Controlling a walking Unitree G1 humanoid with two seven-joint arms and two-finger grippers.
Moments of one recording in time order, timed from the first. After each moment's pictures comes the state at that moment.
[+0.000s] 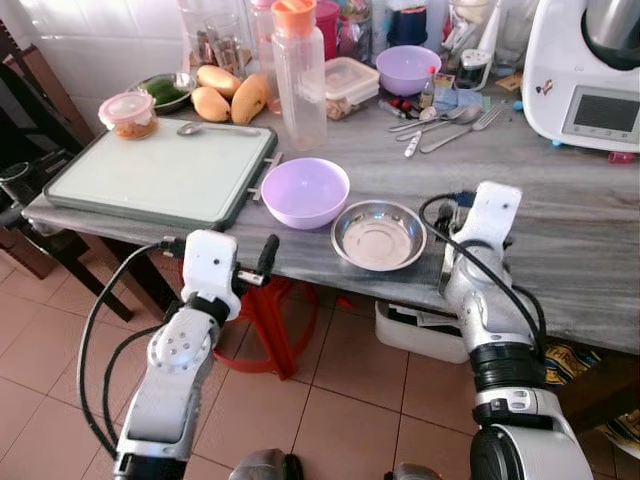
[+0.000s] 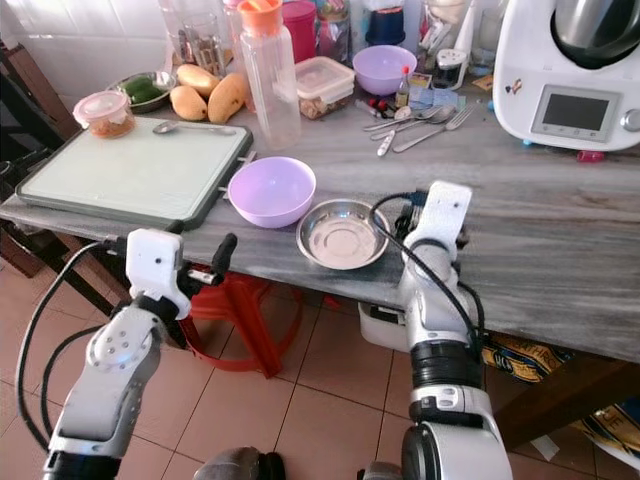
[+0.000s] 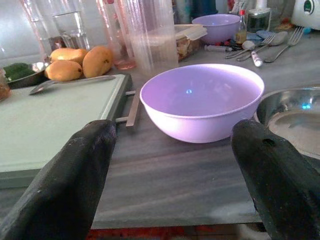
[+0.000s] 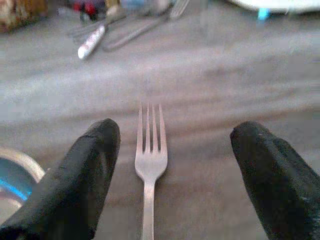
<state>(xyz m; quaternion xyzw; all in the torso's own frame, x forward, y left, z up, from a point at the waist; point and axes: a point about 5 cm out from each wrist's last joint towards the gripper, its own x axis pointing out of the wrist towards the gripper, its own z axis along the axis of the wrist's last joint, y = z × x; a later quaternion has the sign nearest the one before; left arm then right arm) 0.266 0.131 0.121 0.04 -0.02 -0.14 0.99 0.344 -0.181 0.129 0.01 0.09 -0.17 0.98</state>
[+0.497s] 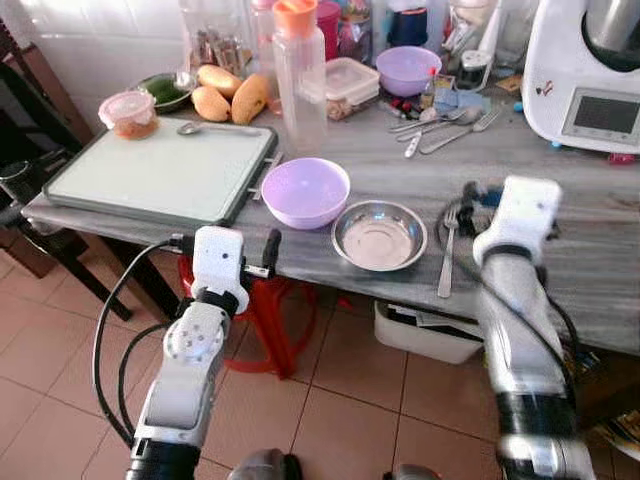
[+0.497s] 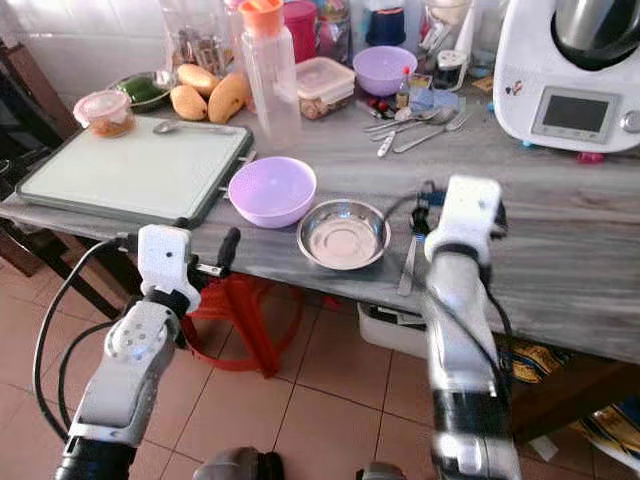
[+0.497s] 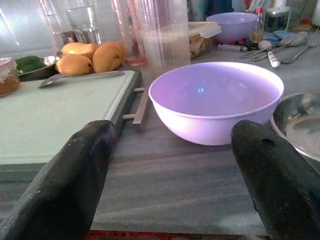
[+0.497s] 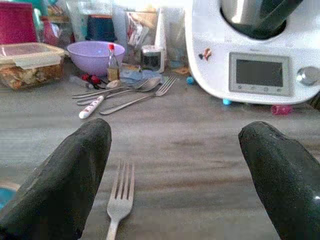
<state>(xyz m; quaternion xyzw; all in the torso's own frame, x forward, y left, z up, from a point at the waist) 0.276 0.125 0.114 0.04 -0.01 -0.10 0.99 0.301 -0.194 0.155 -0.06 -0.04 -0.15 0.99</state>
